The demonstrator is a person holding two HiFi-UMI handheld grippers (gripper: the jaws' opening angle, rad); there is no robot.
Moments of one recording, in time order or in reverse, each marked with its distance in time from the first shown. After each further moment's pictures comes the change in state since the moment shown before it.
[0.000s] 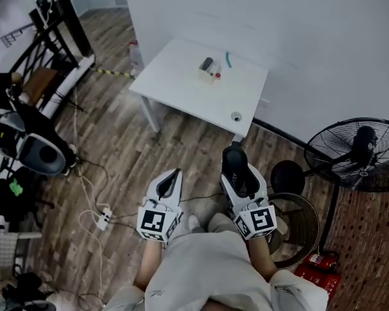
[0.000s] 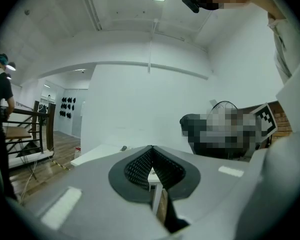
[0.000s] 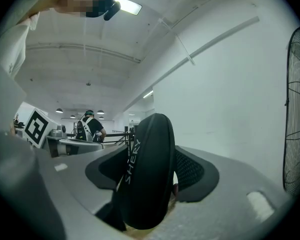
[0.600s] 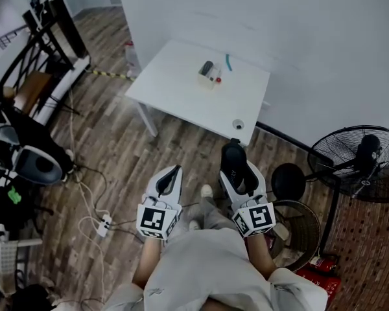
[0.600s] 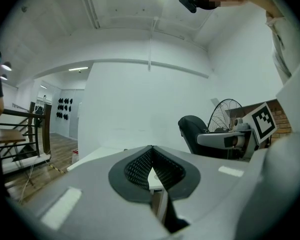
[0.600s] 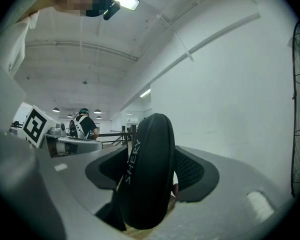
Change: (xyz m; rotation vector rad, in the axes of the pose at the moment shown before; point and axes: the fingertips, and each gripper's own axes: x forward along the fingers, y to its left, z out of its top) left arm 0.061 0.043 0.005 0.022 -0.001 -0.025; right arm 0.068 -0.029 -0.006 0.007 0.005 -0.025
